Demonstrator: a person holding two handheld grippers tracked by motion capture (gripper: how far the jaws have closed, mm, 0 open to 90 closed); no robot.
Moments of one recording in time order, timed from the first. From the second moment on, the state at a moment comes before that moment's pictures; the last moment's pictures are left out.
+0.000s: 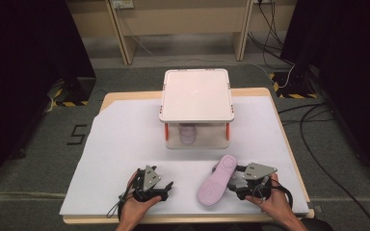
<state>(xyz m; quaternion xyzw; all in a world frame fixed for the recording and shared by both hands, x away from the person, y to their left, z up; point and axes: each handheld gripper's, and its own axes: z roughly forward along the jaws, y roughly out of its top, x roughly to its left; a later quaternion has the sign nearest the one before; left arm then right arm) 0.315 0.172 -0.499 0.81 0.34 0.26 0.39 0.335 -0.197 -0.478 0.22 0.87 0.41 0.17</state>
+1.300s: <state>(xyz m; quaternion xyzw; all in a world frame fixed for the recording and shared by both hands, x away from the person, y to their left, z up) 0.317 0.197 -0.487 0.79 0.37 0.29 0.40 0.396 -0.128 -0.475 0.24 0.82 0.51 0.06</state>
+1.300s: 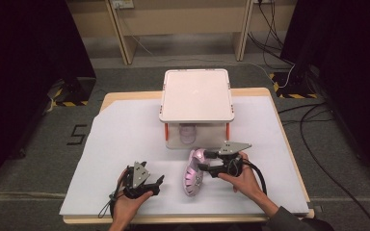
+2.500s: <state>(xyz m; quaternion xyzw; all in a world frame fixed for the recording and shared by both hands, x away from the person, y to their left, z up) 0.320 0.200 -0.489 0.79 0.38 0.29 0.40 0.405 -0.097 -0.470 0.12 0.85 0.51 0.08</state>
